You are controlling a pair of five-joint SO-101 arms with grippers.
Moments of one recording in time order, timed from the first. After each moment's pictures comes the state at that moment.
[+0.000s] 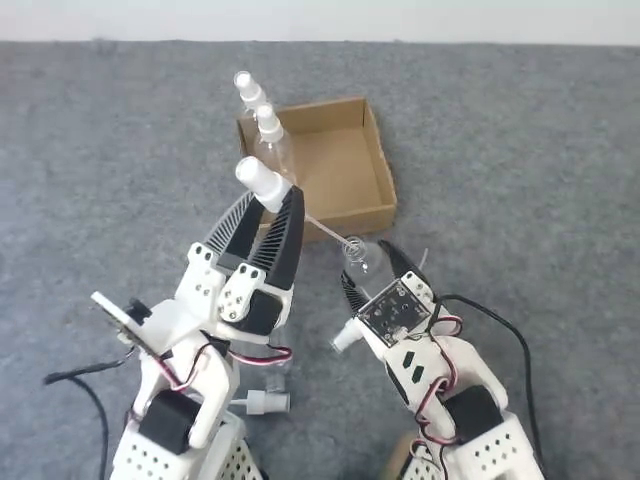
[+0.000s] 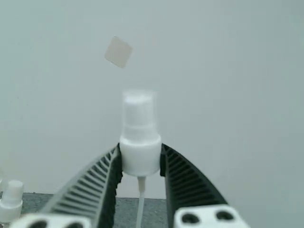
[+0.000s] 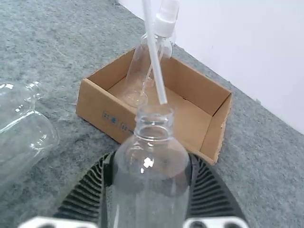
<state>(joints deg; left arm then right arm) 21.5 -103.3 86.5 13.1 27.0 -30.9 -102.9 95.3 37.2 21.0</state>
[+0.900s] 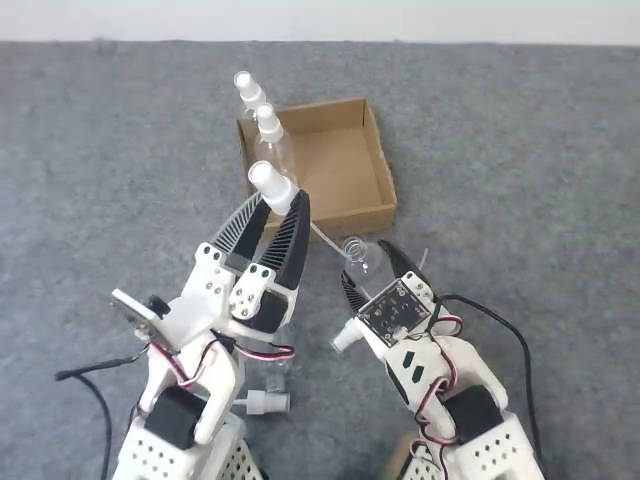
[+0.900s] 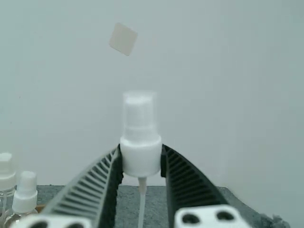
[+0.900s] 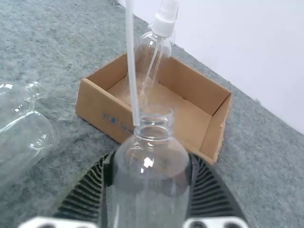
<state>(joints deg) 21.5 -103.3 89.5 13.1 23.1 -30.9 -102.9 95.3 37.2 21.0</state>
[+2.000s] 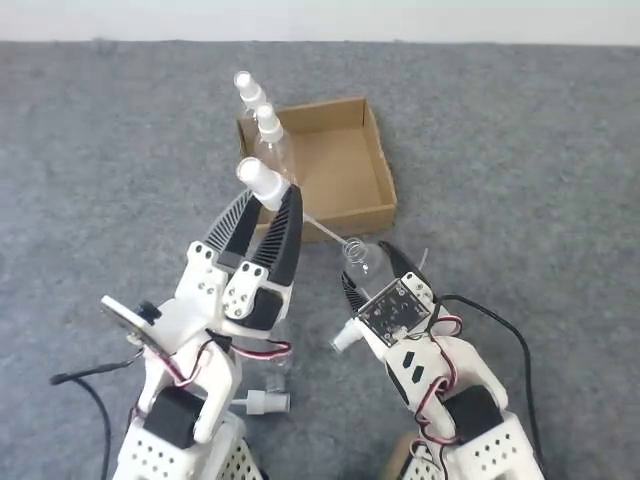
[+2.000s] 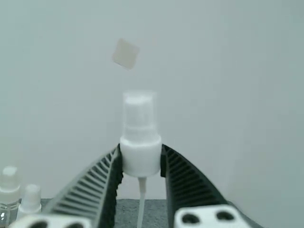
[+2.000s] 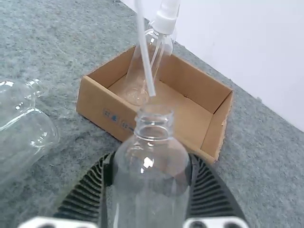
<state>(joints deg) 20.1 -103.3 89.5 10.2 22.9 -30.9 -102.9 95.3 37.7 21.0</state>
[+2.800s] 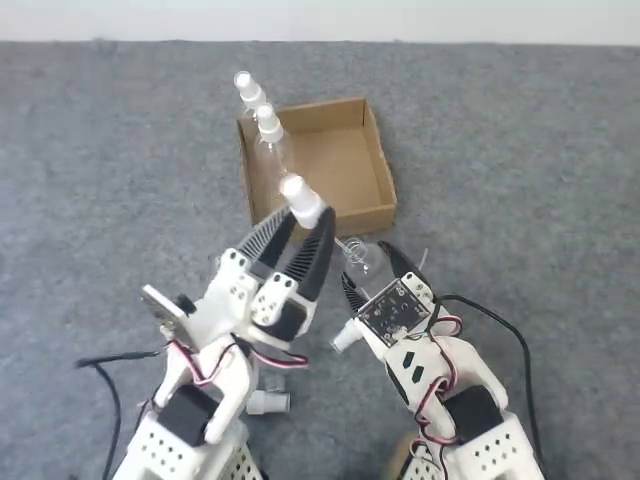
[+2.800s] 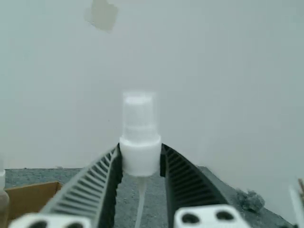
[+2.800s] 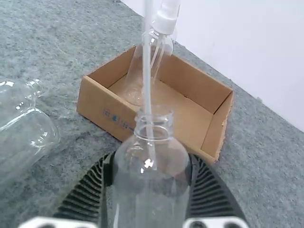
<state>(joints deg) 27.1 -103.3 94.5 10.2 22.7 -30.9 -102.9 95.3 37.7 21.0</state>
